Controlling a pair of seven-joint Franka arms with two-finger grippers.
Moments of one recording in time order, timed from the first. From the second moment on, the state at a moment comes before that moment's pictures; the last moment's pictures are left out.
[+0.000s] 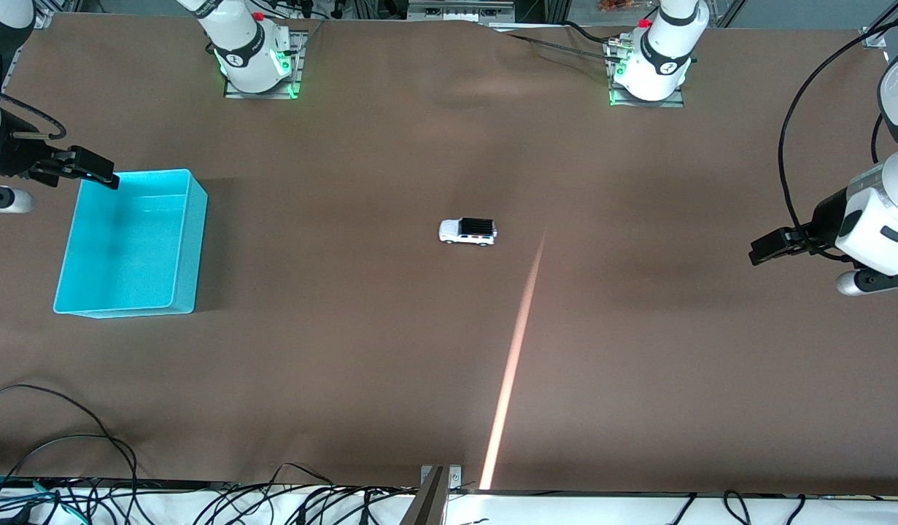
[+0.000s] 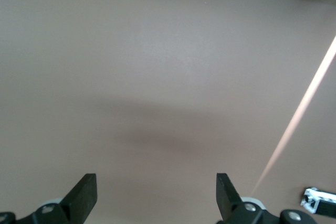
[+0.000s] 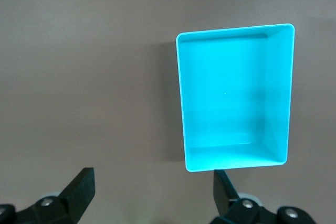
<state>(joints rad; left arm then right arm) 0.07 0.24 -0.10 -1.46 0.01 1.68 -0.22 -0.01 0.04 -0.02 -1.64 0.00 1.57 0.00</state>
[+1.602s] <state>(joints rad) 0.08 0.15 -0.10 -1.54 0.01 1.58 -0.19 0.03 0.05 0.02 -1.59 -0.03 1.57 0.04</state>
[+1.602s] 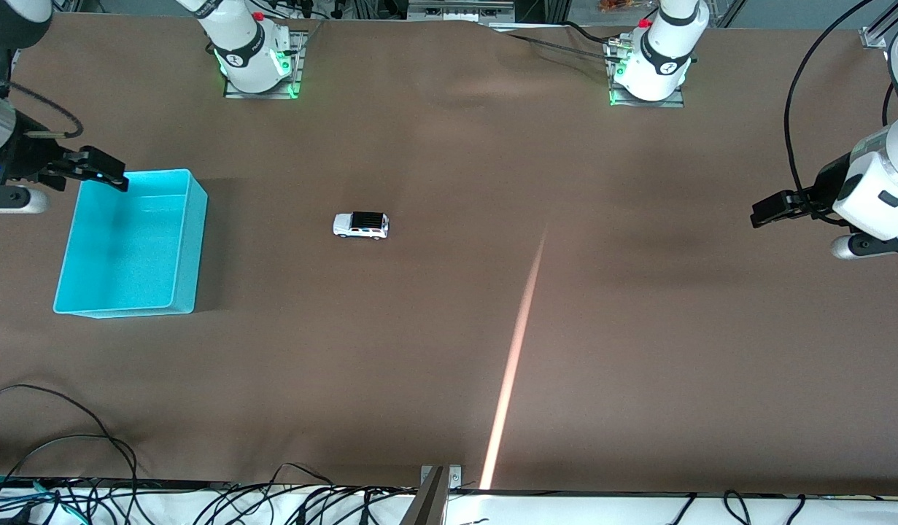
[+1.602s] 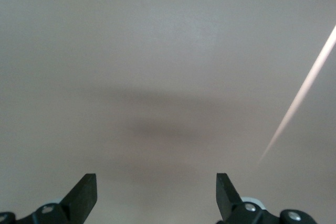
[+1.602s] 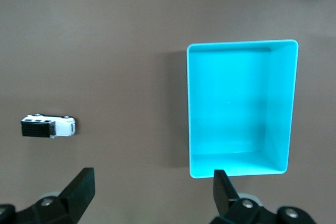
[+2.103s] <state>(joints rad) 0.07 0.15 -0.10 -1.54 0.01 1.58 -0.19 0.05 0.05 0.03 -1.57 -0.05 1.57 0.09</state>
